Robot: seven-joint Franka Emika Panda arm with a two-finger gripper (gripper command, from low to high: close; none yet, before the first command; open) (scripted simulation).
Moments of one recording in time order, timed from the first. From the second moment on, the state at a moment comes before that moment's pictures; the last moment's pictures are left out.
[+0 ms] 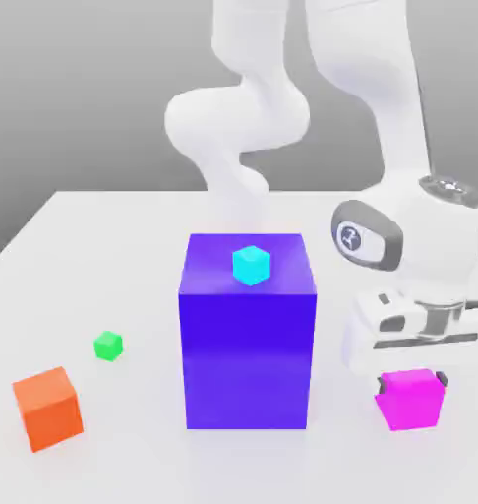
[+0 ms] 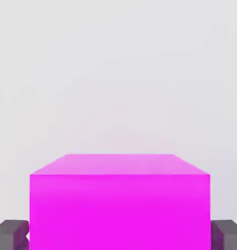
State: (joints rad) arm 0.35 0.28 0.20 -2.63 -0.24 2.91 1.43
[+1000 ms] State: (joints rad) arm -0.36 -0.09 -0.11 -2.65 -0.18 2.49 0.74
